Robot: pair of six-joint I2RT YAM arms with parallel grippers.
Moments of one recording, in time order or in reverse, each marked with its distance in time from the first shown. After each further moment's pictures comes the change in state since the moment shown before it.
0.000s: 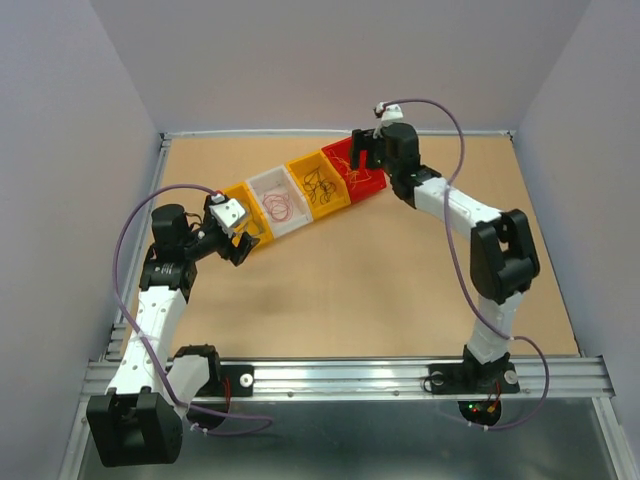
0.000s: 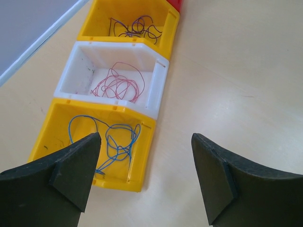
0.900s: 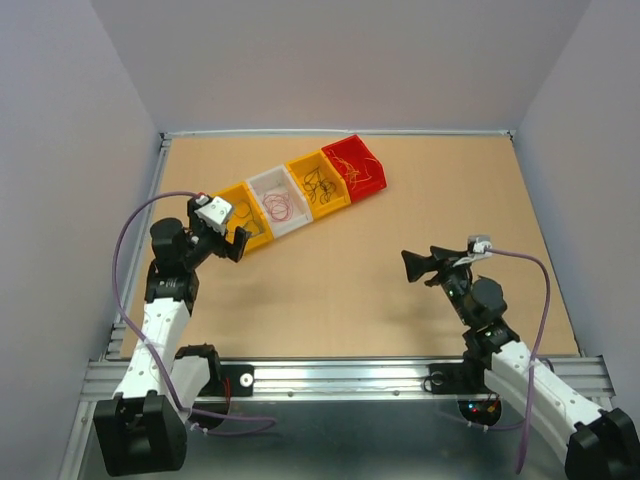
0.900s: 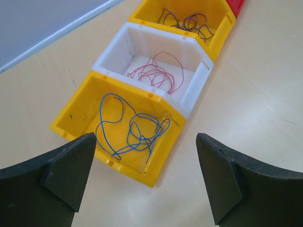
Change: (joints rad) left arm 0.031 -0.035 -0.112 0.219 -0.187 -0.183; right arm 0.000 -1.427 -1.463 0.398 -0.018 0.277
